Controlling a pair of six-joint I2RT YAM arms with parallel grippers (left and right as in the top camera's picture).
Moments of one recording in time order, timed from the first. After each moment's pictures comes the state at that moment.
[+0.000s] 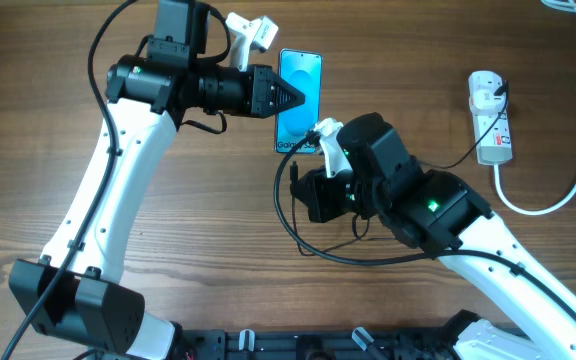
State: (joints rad) left arm -0.26 1.68 1.65 -0.91 0.93 -0.20; right arm 0.70 1.28 1.17 -0.72 -0.34 0.47
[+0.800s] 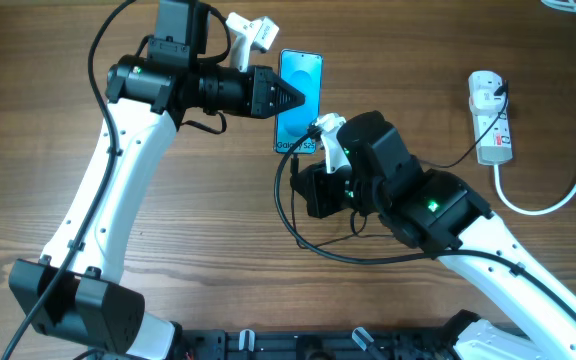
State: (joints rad) left arm -0.26 1.68 1.65 -0.92 0.93 -0.18; right arm 0.70 1.28 1.17 -0.69 -0.30 0.47
